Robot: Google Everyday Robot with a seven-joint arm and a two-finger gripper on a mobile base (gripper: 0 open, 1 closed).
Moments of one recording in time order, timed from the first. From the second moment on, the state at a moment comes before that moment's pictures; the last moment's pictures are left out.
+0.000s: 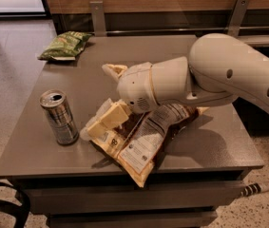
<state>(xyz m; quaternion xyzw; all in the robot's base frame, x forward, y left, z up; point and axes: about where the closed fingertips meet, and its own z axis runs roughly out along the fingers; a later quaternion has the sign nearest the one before) 0.470 0.086 0.912 -0.57 0.60 0.33 0.45</state>
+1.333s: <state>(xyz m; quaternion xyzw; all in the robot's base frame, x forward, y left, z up) 0.466 0.153 0.900 -0.59 0.51 0.40 0.48</state>
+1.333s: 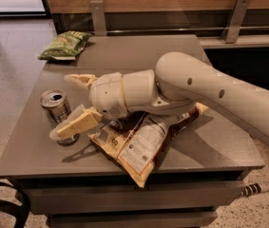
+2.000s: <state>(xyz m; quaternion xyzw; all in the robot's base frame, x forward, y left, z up) 0.463 0.156 0.901 -0.59 0.51 0.40 0.48</state>
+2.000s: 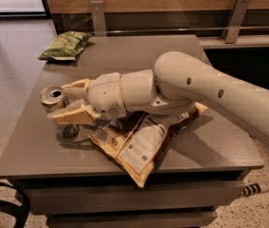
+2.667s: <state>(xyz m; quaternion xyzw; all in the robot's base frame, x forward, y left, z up) 0.461 0.159 0.902 -0.59 0.51 0.40 0.48</state>
